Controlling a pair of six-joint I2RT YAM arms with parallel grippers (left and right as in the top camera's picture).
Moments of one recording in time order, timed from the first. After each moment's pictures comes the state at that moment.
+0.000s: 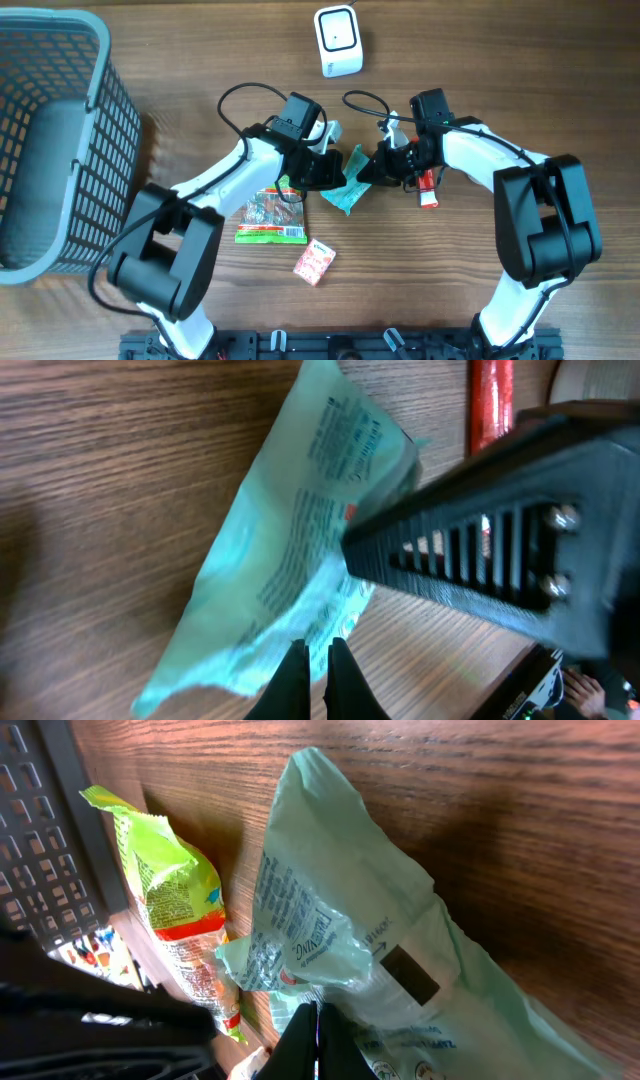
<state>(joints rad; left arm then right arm) -0.48 1.86 1.15 -0.53 0.56 -0.41 0.23 1.96 1.10 -0.54 -0.80 0.29</state>
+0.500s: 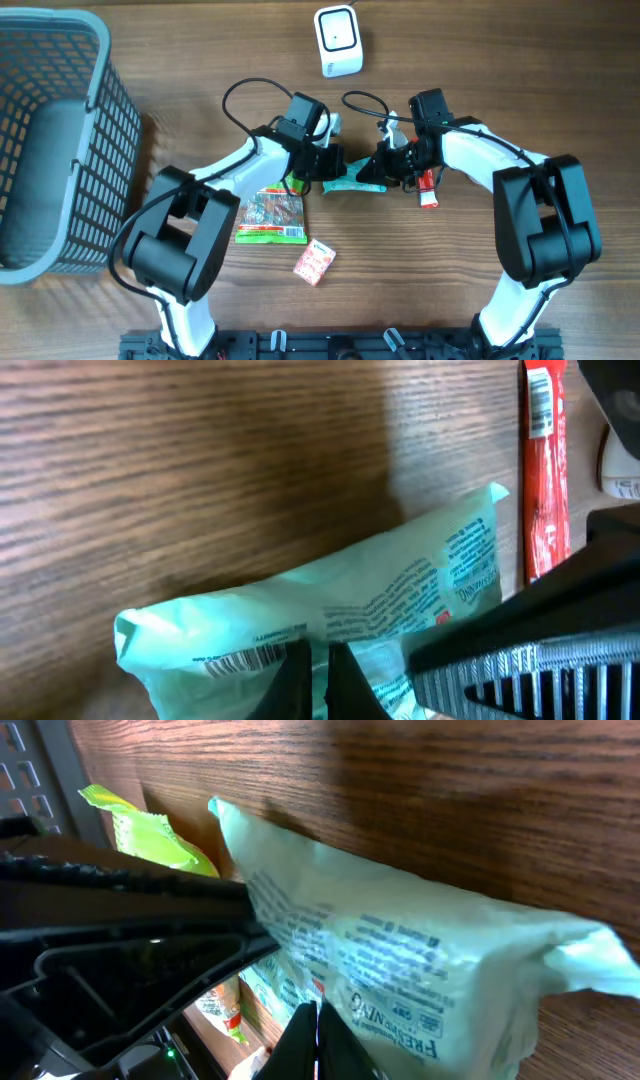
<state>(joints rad) -0.48 1.96 1.15 -0.35 0.45 -0.41 0.24 1.96 1.10 -0.54 -0.80 0.30</state>
